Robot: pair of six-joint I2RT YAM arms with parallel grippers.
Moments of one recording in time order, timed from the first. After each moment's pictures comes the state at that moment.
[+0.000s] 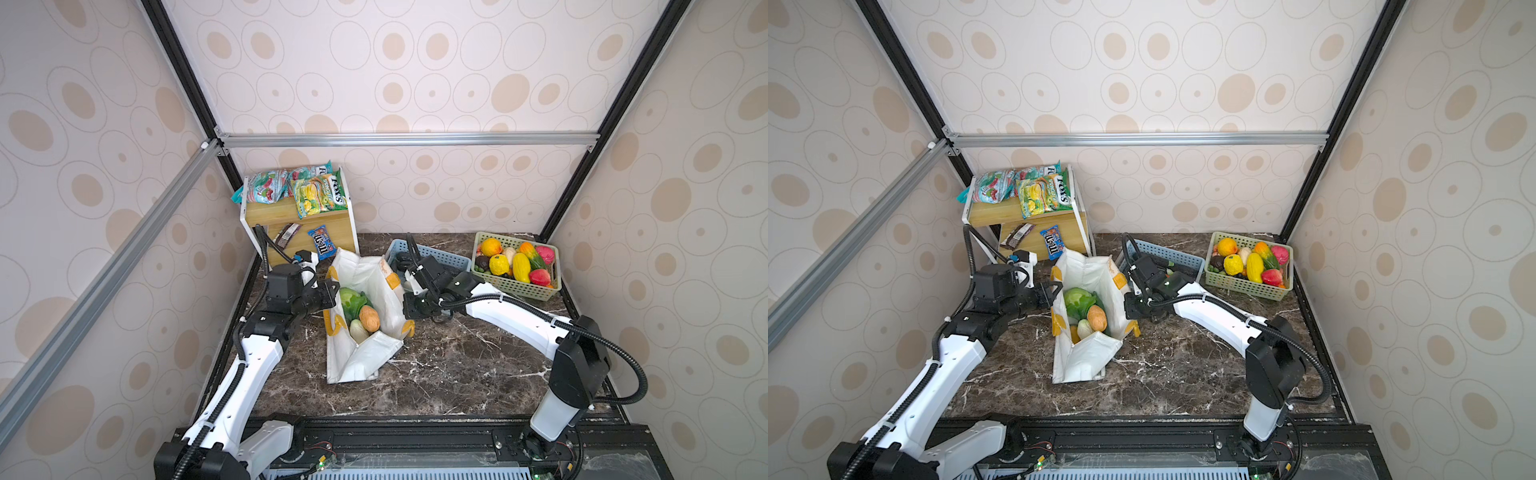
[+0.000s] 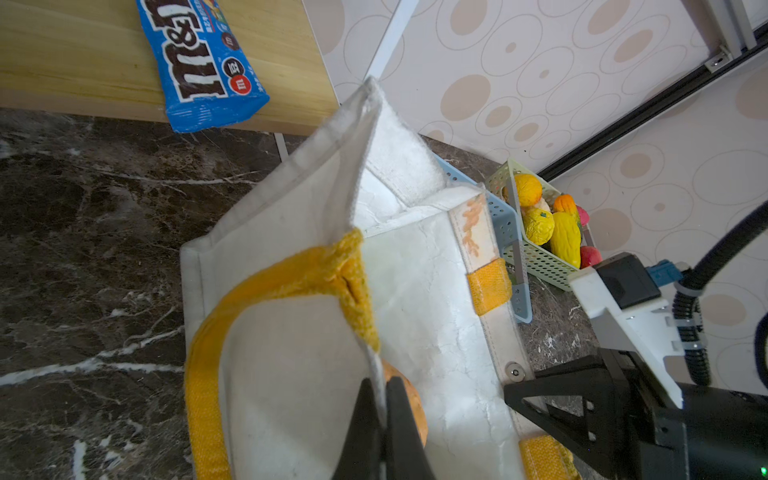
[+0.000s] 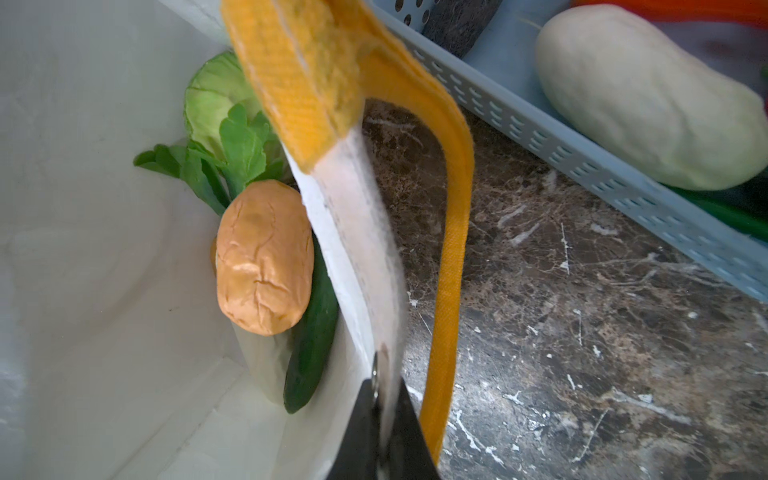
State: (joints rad) left arm -0.13 1.06 0.91 -0.39 0.32 -0.42; right arm 0.75 1.72 1.44 -0.72 -0.14 0.58
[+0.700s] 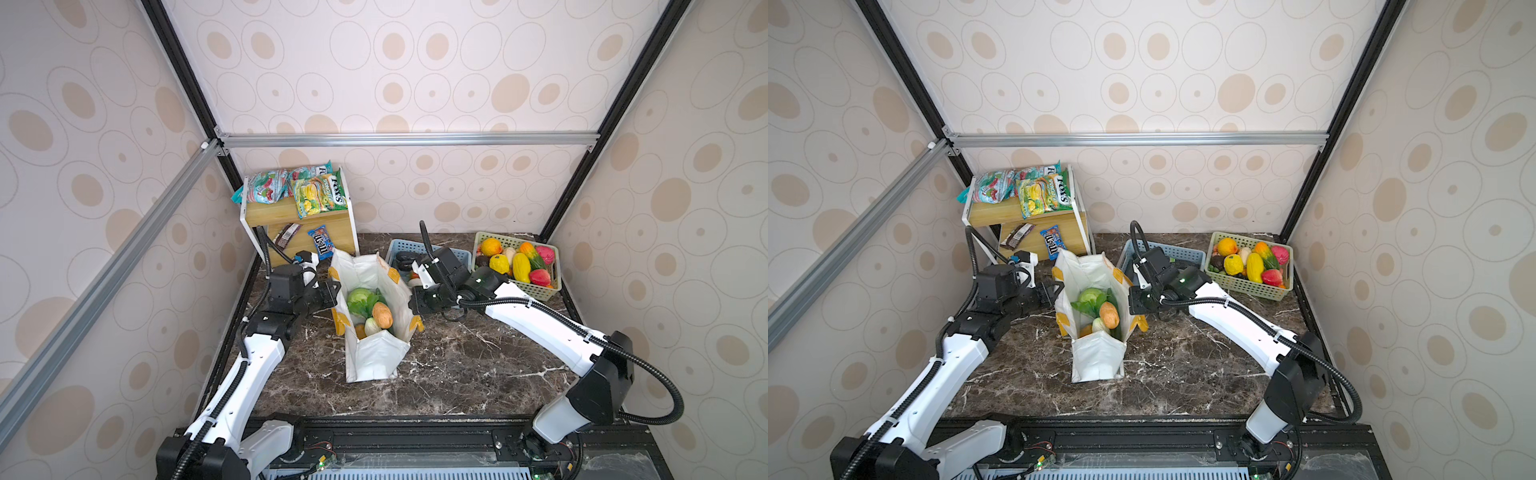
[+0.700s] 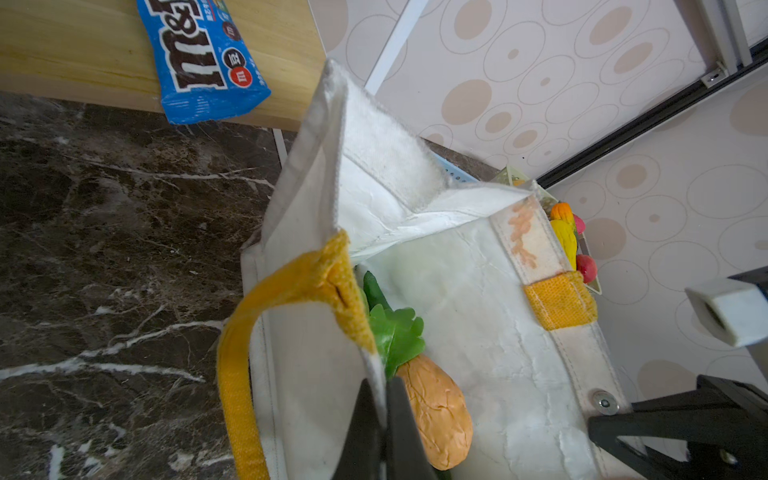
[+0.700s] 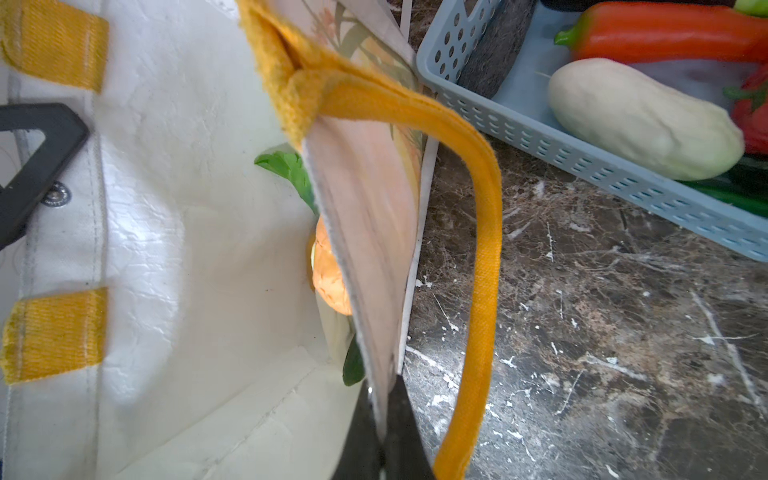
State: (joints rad) left arm -0.14 1.07 0.89 -0.34 0.33 -0.46; right arm 0.75 1.58 1.49 -0.82 -0.14 0.56
